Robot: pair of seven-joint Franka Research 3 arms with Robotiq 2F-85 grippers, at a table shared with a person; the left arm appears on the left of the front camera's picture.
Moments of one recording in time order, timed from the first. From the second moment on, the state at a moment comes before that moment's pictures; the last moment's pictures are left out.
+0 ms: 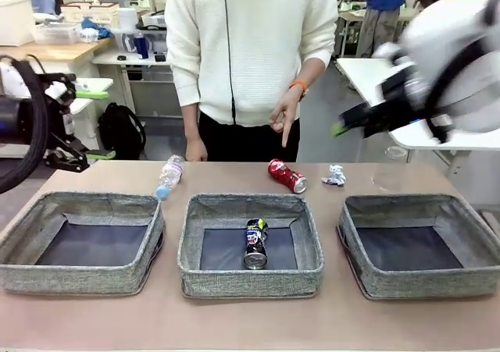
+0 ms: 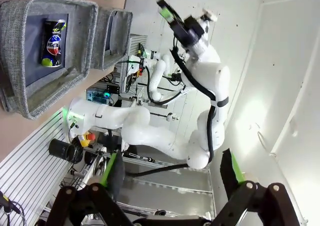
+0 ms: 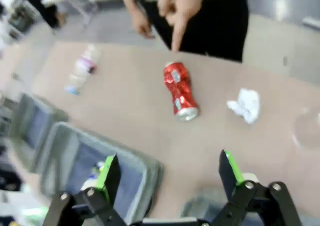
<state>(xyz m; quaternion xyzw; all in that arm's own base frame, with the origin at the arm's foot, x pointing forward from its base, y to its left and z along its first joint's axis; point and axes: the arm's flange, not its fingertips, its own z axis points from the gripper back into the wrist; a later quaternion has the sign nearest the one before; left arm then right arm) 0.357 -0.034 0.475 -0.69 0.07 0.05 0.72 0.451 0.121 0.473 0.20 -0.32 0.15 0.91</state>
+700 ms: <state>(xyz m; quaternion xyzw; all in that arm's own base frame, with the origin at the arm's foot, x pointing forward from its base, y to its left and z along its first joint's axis) 0.357 -0.034 0.476 -0.69 0.07 0.05 0.72 0.487 0.137 0.417 0.10 -0.26 0.24 0.93</state>
